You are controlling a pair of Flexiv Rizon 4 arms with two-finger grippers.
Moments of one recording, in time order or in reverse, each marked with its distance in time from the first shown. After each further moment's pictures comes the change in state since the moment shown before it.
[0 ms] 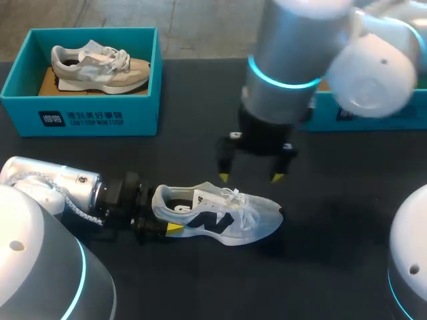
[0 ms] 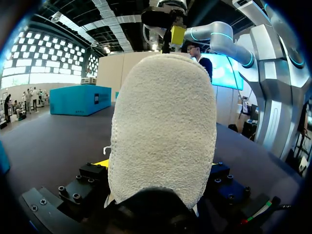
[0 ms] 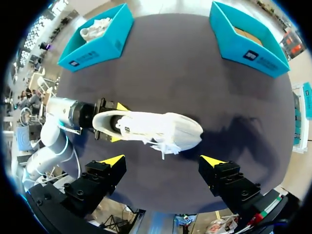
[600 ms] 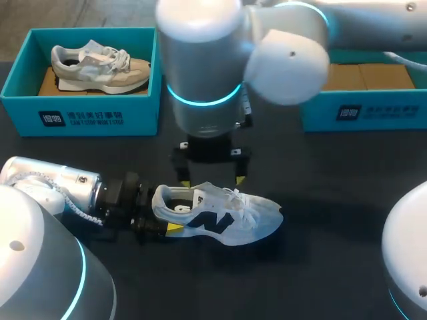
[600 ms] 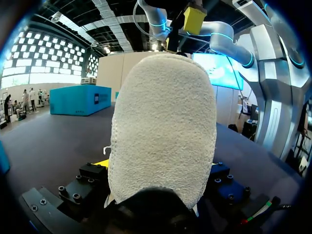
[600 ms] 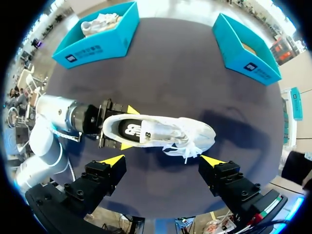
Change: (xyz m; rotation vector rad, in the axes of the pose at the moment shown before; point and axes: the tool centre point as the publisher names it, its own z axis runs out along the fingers) left arm 0.000 0.000 0.000 0.000 0.000 0.000; right arm 0.061 0.000 0.016 -0.049 -0.160 0.005
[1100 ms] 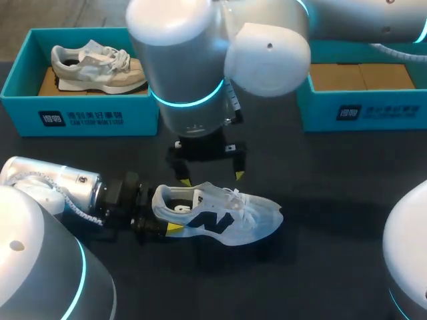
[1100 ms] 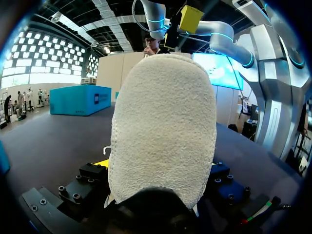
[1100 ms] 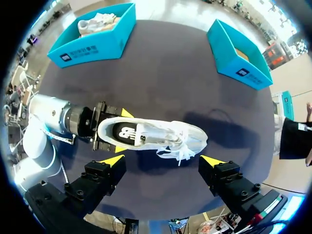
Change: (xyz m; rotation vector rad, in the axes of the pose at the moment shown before) left arm 0.000 0.000 0.000 0.000 0.000 0.000; right arm -0.002 0.005 -0.005 -0.024 -0.087 -0.014
